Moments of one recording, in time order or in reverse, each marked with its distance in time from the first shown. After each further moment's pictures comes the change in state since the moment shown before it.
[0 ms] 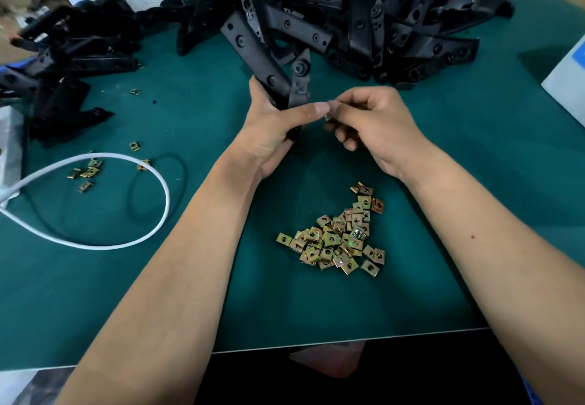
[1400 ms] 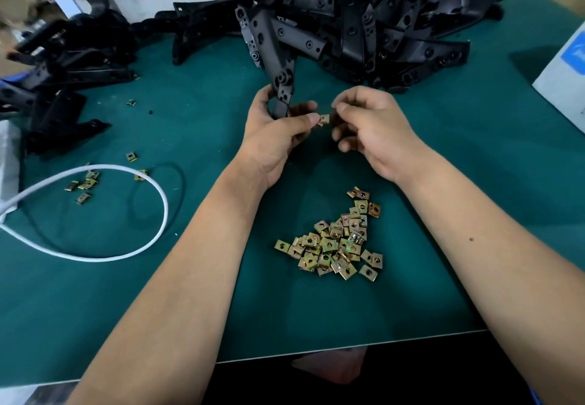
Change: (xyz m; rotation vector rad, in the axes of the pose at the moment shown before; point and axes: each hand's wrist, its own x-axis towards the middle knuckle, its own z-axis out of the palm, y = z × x) left_hand 0.000 -0.002 0.009 0.051 0.110 -0.064; right_hand -0.001 -0.008 0.001 0.153 0.057 0.124
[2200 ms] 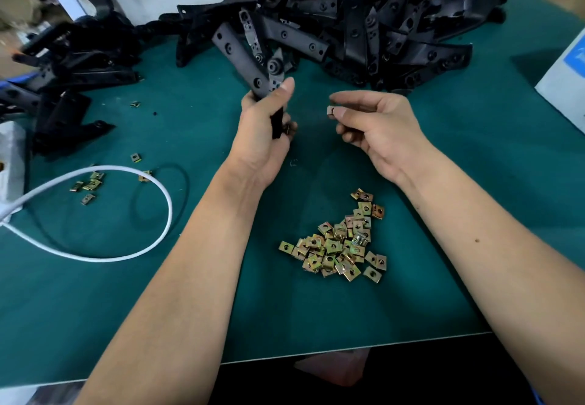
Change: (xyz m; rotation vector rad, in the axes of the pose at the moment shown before) left_hand 0.001 0.012 -0.006 -0.197 0.068 -0.020; right_hand 0.003 0.004 -0.003 0.117 0.046 -0.024
